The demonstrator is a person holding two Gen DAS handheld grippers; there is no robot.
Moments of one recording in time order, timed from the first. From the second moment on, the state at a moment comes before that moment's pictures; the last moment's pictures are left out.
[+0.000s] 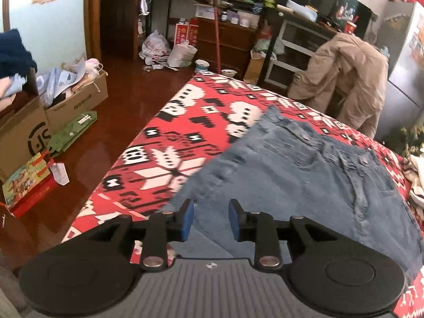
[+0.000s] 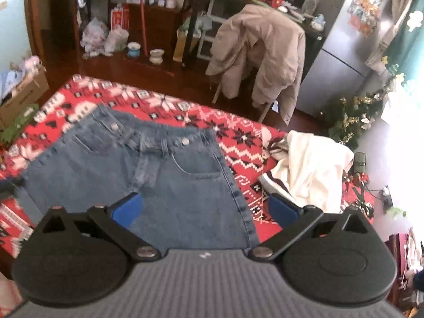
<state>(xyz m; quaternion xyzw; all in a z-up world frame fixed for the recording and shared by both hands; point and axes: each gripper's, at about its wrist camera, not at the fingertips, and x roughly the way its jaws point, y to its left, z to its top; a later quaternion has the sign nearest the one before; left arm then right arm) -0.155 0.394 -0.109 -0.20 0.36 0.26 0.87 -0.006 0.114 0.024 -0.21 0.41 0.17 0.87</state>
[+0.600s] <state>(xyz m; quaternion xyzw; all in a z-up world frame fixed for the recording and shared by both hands) -0.180 0.450 -0.154 -0.33 0.32 0.25 0.85 0.030 0.055 -0.083 -0.05 0.51 0.20 0.84</state>
